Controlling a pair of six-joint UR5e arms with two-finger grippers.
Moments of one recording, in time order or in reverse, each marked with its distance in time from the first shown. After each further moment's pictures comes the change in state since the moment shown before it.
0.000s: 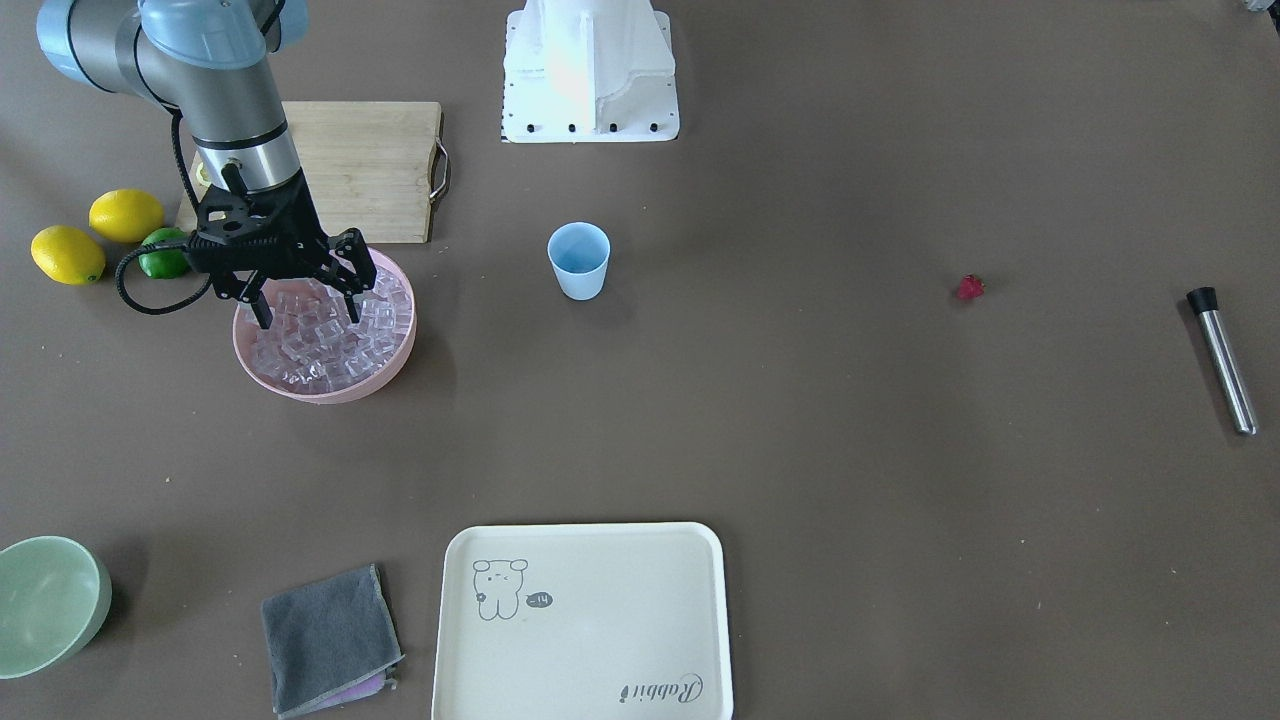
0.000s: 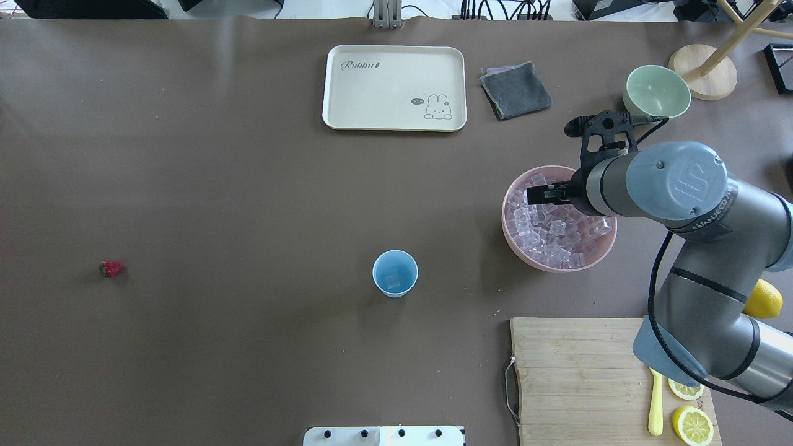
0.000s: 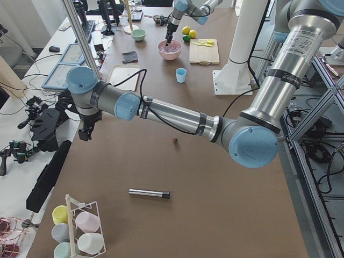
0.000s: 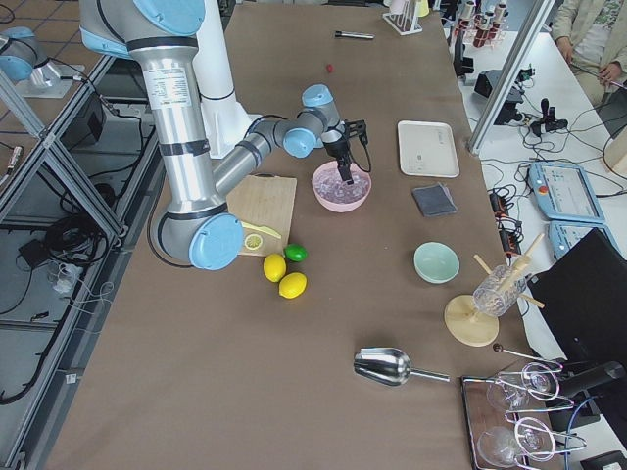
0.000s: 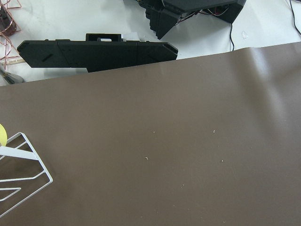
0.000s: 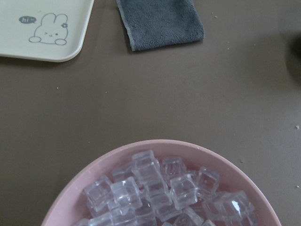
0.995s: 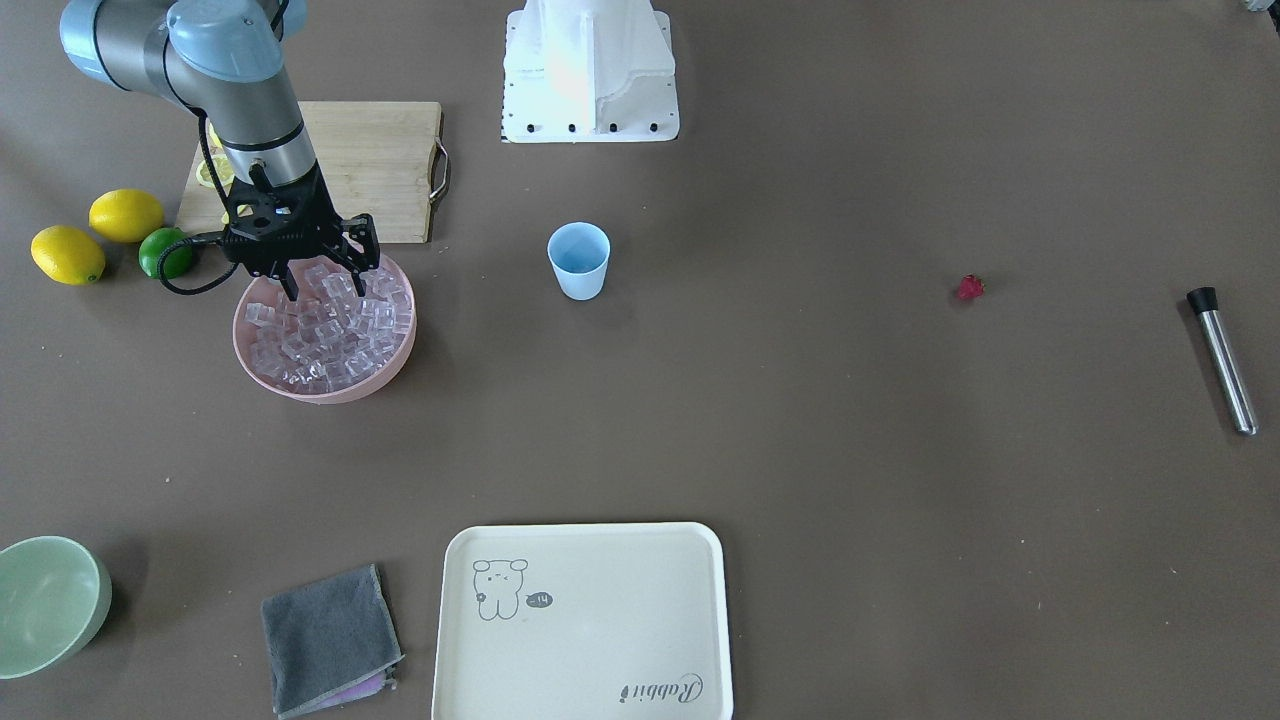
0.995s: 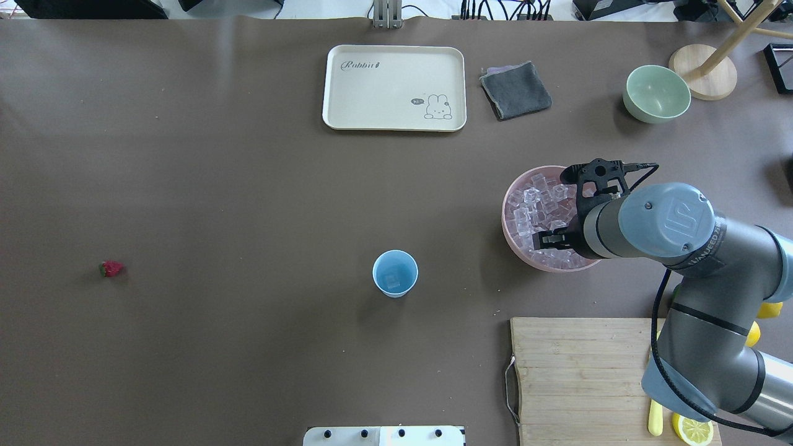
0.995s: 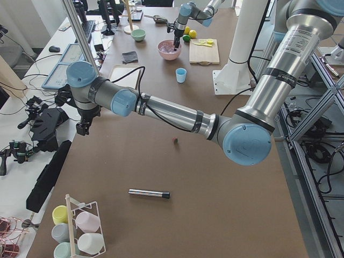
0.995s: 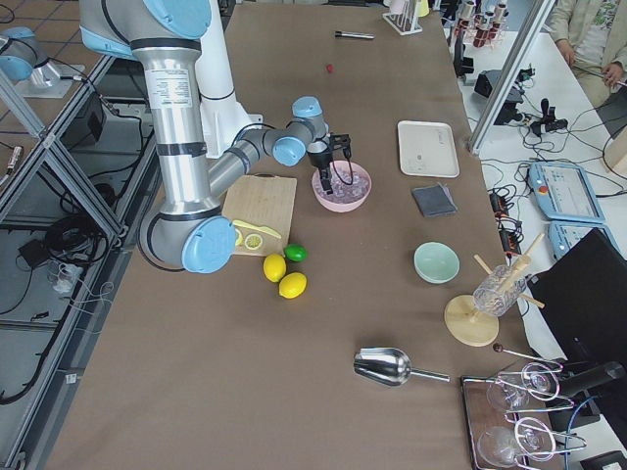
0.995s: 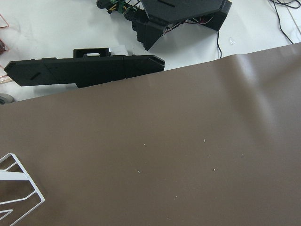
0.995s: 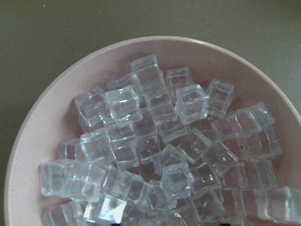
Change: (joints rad) left arm 0.030 -0.028 0.011 -0.023 0.030 -0.003; right arm -0.083 -0.052 0.004 -0.003 0.045 0.035
